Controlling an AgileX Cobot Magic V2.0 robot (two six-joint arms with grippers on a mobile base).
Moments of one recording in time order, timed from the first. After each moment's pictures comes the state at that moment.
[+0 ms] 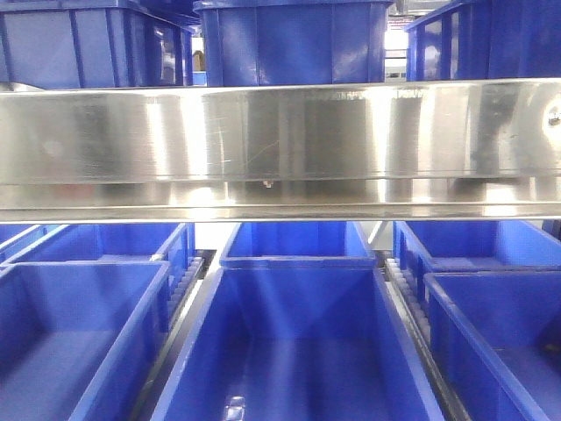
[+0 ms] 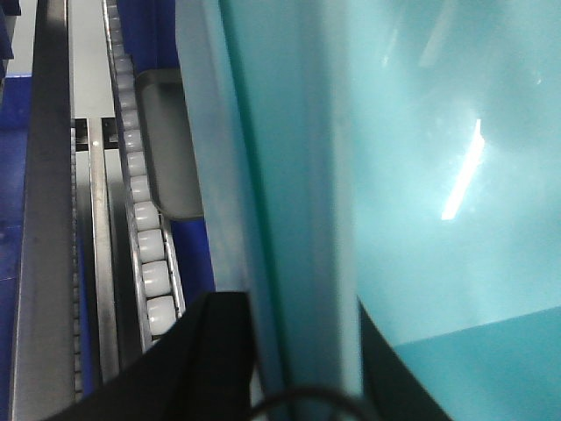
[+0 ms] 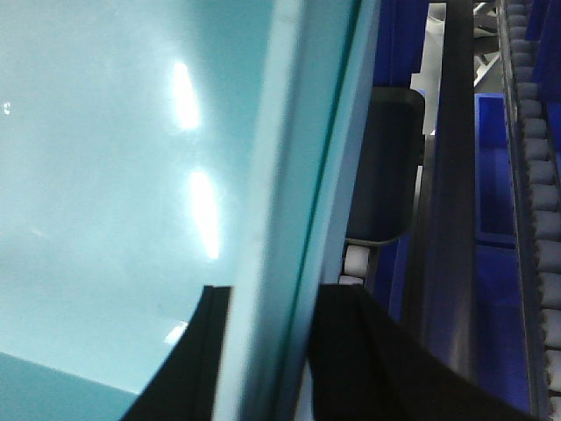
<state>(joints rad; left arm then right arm) -0.41 1.51 -1.89 -0.16 1.06 -0.09 0.29 1.48 -1.86 0.16 1.04 0.09</state>
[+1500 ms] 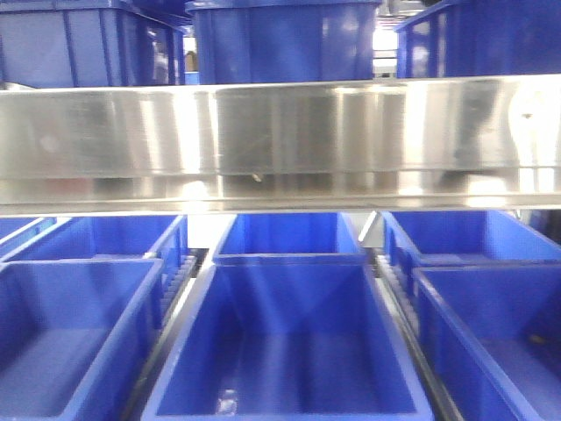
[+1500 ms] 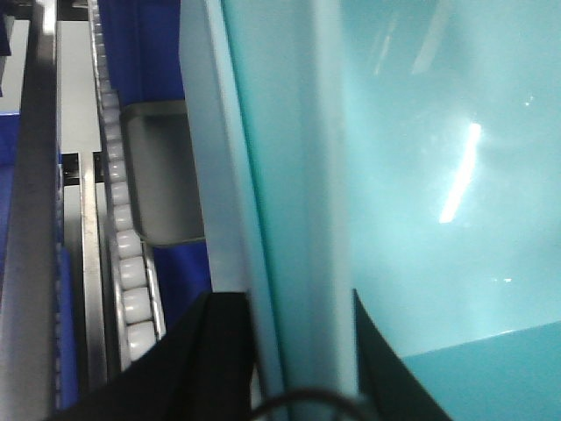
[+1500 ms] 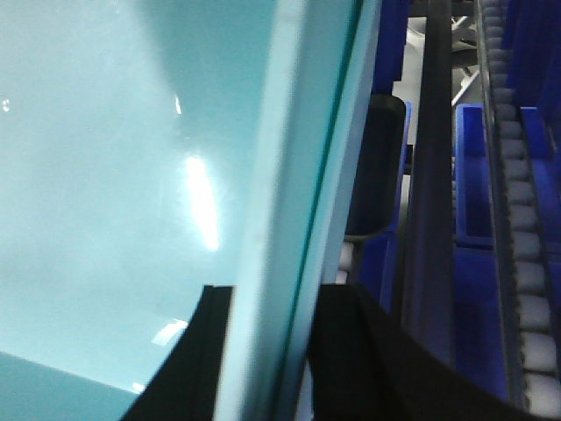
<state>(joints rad) -0.41 1.51 -1.89 -0.15 0.98 -0.08 0.29 1.48 -1.86 0.16 1.00 0.09</state>
